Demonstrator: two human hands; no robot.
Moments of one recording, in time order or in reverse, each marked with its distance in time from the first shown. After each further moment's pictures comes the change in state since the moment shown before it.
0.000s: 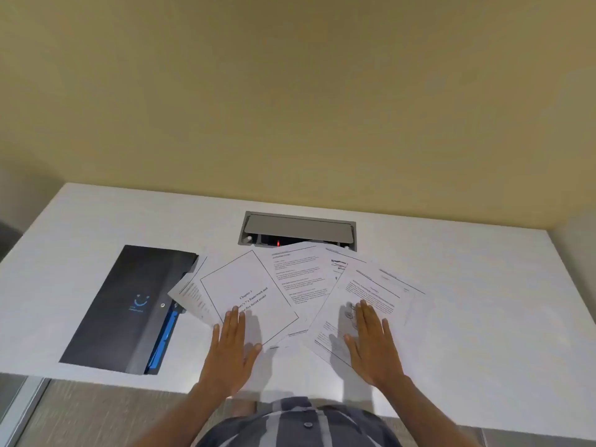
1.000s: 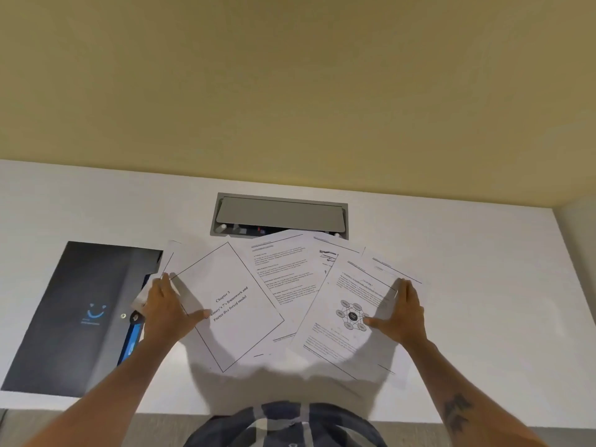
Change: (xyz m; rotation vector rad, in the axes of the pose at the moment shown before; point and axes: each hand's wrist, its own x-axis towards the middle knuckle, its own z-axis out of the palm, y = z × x) left_hand 0.125 -0.076 -0.044 -0.157 0.051 -0.388; right_hand 0.087 0.084 -0.041 0.174 -0.098 0.453
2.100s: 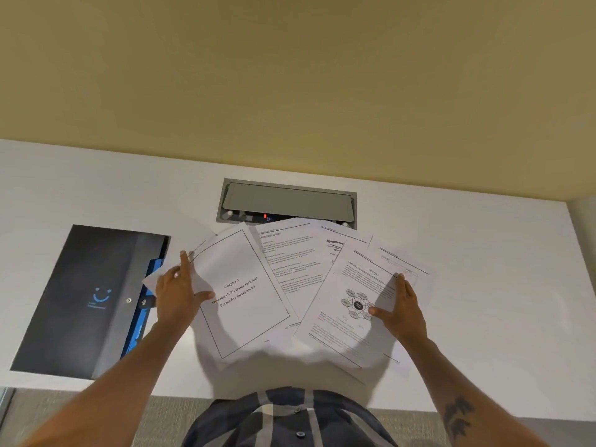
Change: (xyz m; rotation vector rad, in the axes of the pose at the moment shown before) left_hand 0.011 0.007 0.009 -0.030 0.036 0.047; right_hand -0.005 -0.004 0.019 0.126 -0.026 0.013
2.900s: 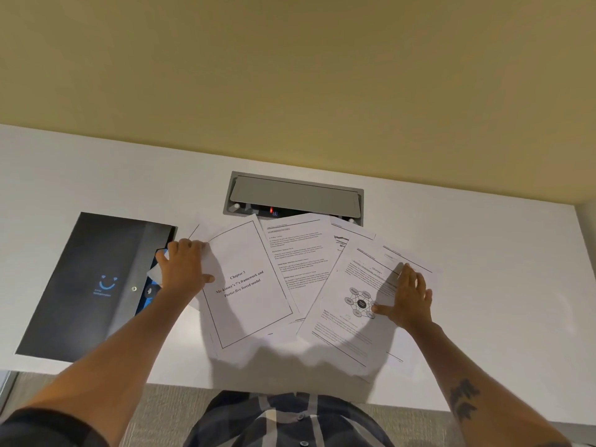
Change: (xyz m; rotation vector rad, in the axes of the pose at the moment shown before) left_hand 0.021 0.018 -0.030 0.397 -0.048 0.069; right_hand 0.010 -0.015 -0.007 -0.290 -0.062 -0.006
